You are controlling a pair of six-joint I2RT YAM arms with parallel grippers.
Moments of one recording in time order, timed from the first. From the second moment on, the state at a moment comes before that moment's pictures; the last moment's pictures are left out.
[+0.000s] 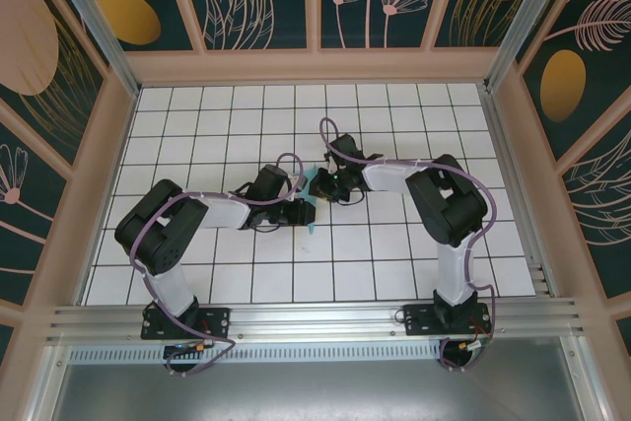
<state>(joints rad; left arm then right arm) -0.63 1.78 0.74 0.18 0.51 -0.60 0.63 1.97 1.15 -0.22 -0.42 0.78</state>
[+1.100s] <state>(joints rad) -0.63 1.79 0.76 0.13 0.47 -0.58 0.62 2.03 1.25 -0.22 -0.39 0.63</state>
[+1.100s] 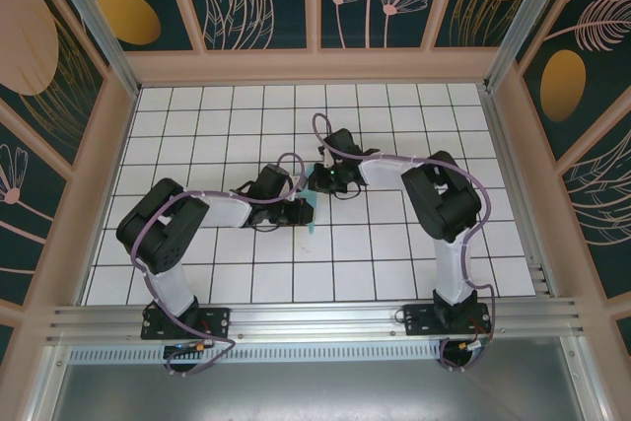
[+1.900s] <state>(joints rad) -0.63 1.79 0.76 0.13 0.47 -0.58 0.58 2.12 1.38 -0.28 -0.39 0.52</state>
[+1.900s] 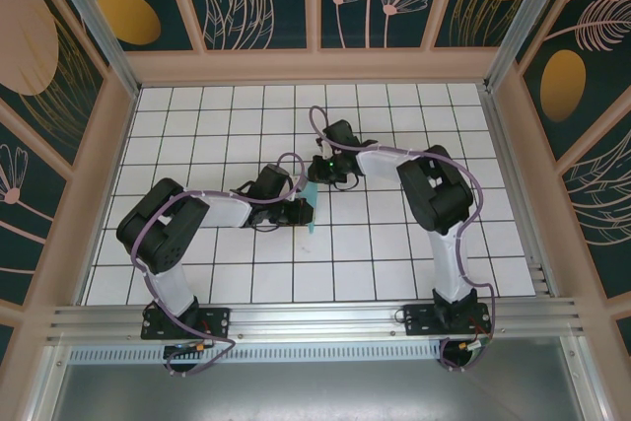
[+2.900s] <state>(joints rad) -0.63 1.79 0.75 0.14 0.47 -0.58 0.50 2.27 1.65 -0.38 -0.39 0.46</state>
